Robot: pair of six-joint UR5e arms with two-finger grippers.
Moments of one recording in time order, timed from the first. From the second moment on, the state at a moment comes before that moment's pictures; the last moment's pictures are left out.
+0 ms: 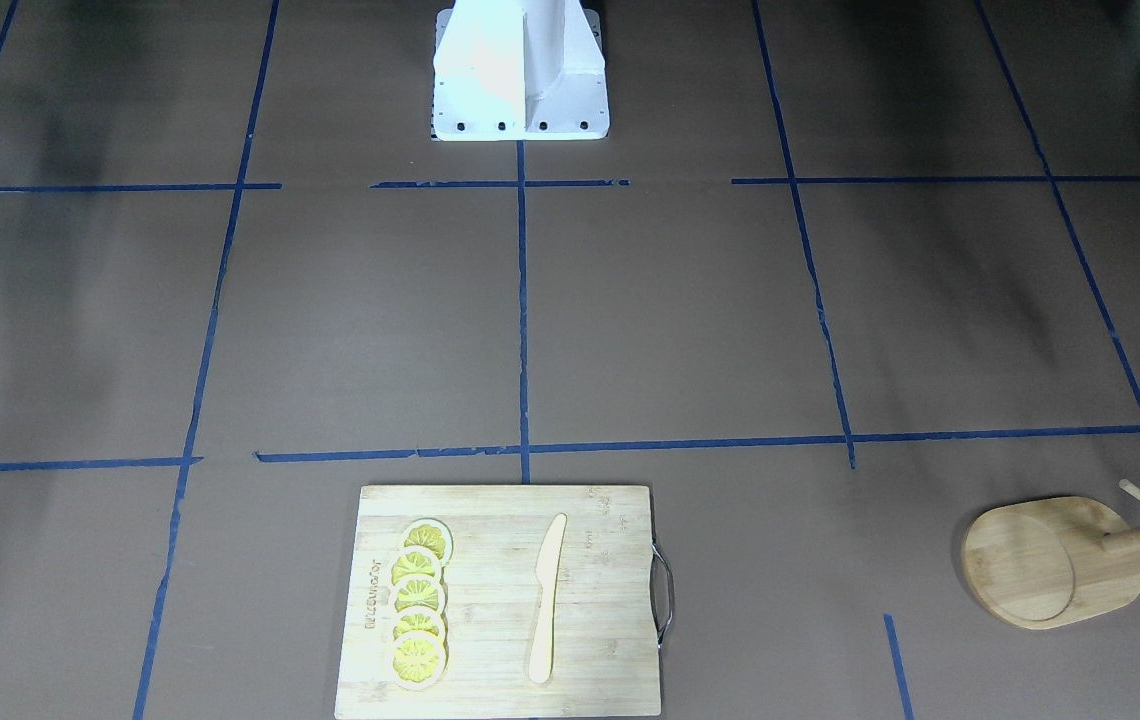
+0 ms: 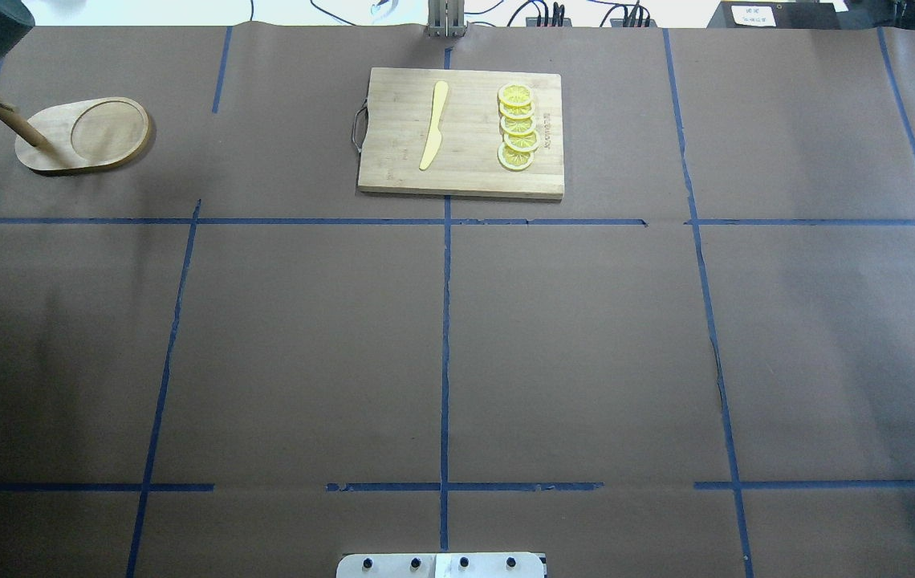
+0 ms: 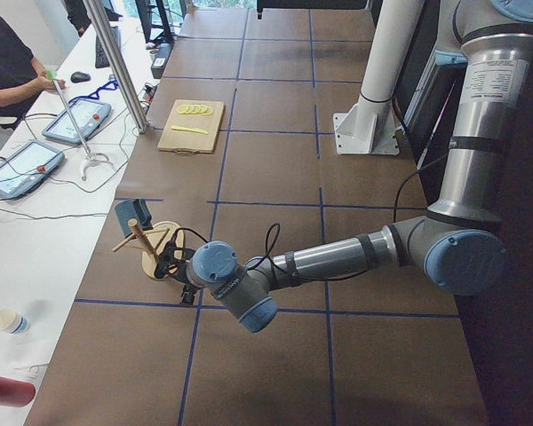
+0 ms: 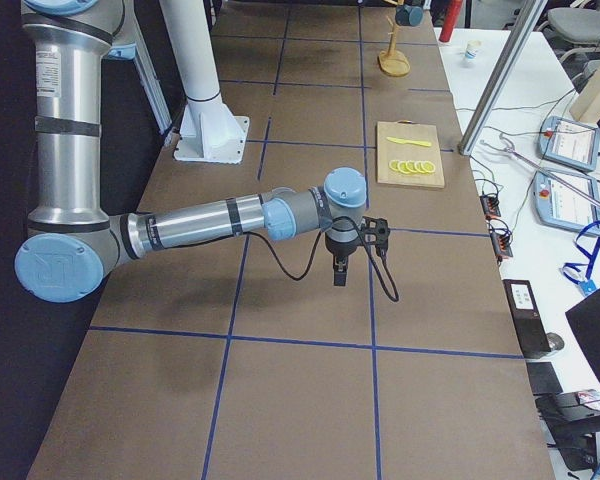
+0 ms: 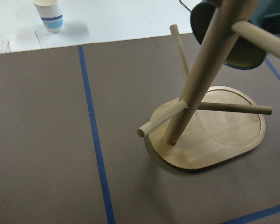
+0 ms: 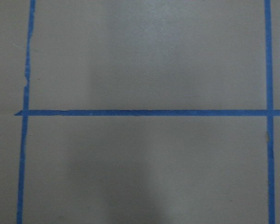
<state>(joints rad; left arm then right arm) -1.52 -1.67 -1.17 -2.61 -2.48 -0.43 1.36 -1.64 1.83 -1.48 2.32 0.38</state>
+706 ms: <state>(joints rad) -1.53 -1.65 -1.35 -2.04 -2.42 -0.15 1.45 -1.66 1.76 -1.48 2.36 0.27</state>
